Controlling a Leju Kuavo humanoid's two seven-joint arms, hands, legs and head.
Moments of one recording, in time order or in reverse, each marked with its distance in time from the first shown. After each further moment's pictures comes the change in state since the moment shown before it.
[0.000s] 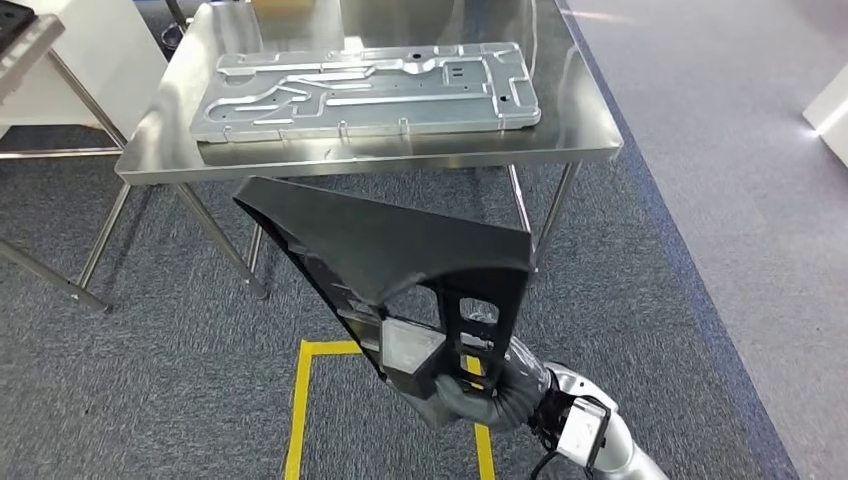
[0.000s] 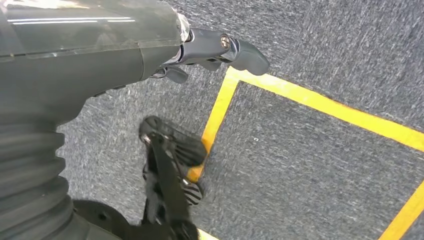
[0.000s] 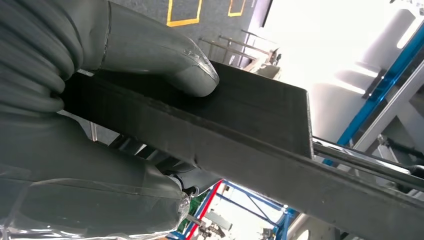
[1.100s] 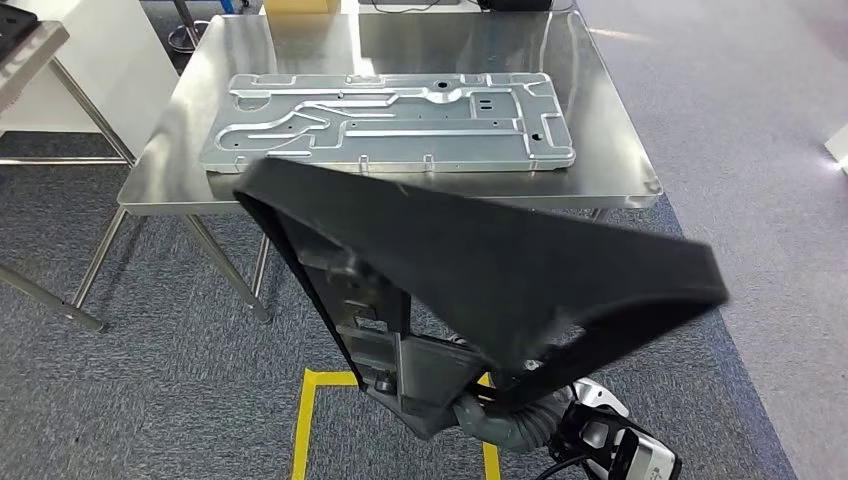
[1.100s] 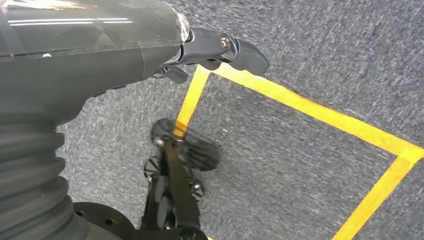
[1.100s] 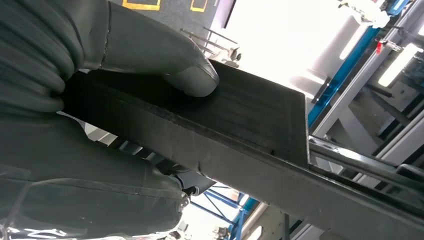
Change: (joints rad) left arm 0.002 -0.004 0.034 0.001 -0.028 0.000 -0.002; right arm 0.023 -0.010 -0.004 -0.142 -0.060 0.006 -0.060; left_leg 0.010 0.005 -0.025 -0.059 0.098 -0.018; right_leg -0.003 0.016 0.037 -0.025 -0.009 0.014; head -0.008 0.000
